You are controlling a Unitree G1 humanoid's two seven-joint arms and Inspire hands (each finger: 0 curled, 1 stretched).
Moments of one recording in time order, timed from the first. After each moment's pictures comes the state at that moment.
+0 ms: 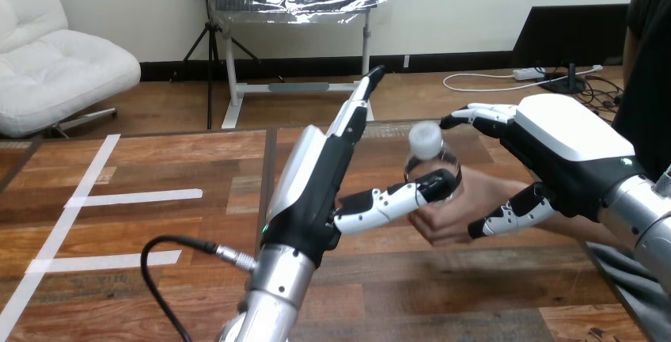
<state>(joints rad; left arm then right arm) -0.04 0.01 -0.30 -0.03 0.42 -0.21 0.06 -0.16 -0.76 0.10 -0.13 -0.50 -0.11 0.28</state>
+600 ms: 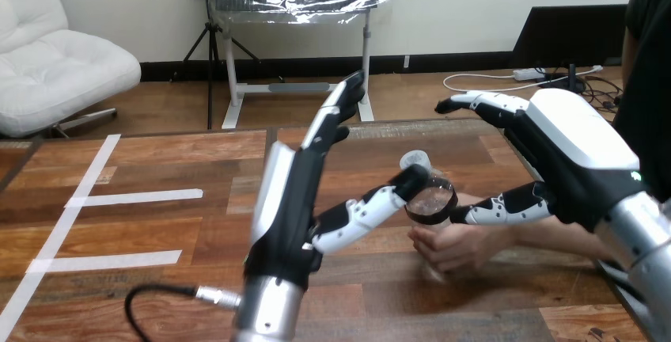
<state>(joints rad) 0.10 -0.02 -0.30 -0.05 0.37 -0.38 0.20 -0.04 -0.63 0.03 -0.24 -0.45 -0.13 0.17</state>
